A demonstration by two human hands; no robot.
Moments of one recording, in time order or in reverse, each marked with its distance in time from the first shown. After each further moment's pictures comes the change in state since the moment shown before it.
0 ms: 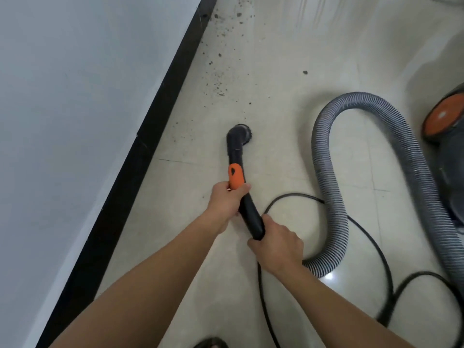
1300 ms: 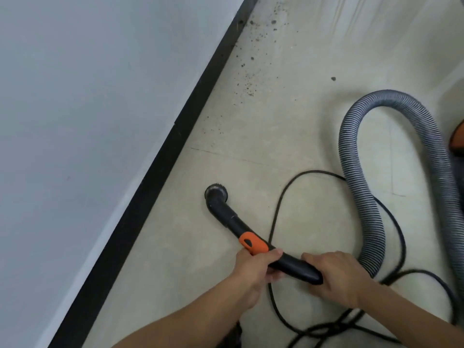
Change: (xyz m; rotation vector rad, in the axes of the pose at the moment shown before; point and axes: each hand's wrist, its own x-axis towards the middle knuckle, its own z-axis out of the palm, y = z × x) left_hand -0.131 -0.089 0.013 -0.438 -0.033 -0.385; right_hand -0.043 0.108 -0.025 -0.417 -0.365 -0.510
